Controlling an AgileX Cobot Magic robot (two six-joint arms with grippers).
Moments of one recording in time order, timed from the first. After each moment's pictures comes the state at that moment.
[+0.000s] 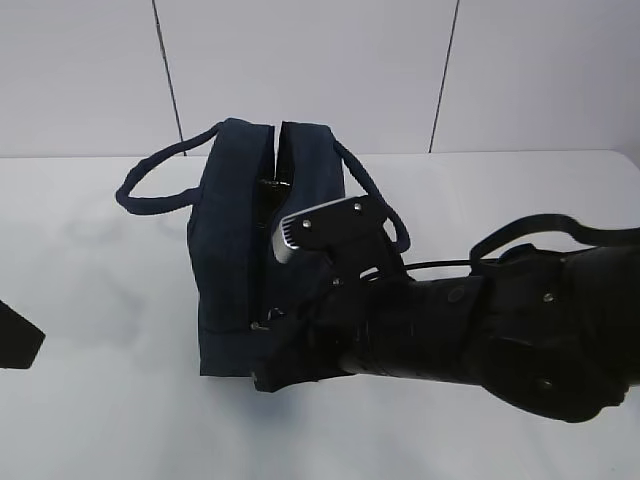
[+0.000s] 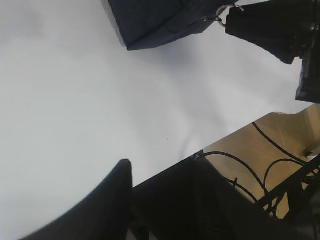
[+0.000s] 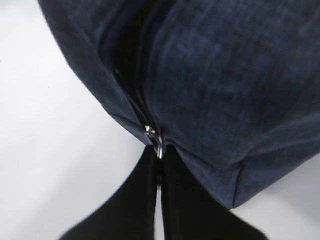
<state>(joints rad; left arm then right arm) -0.27 1.06 -0.78 -0.48 1.03 0.19 0.76 1.74 -0.79 -0.21 -0.18 0.44</state>
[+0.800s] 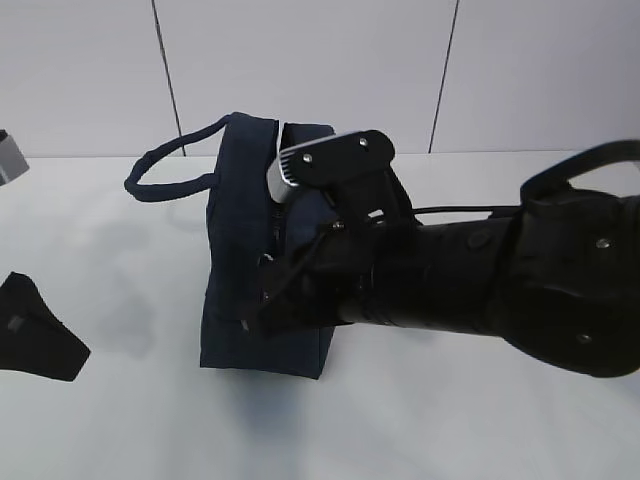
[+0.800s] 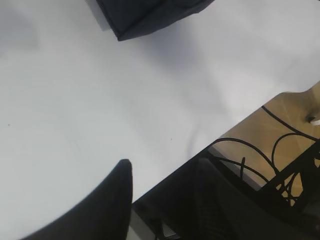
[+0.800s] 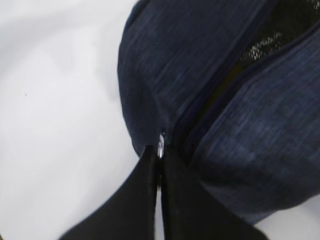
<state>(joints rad) -0.27 1.24 -0.78 -0.55 0.99 0.40 0.76 1.62 -0.84 -0.25 -0.11 0.45</state>
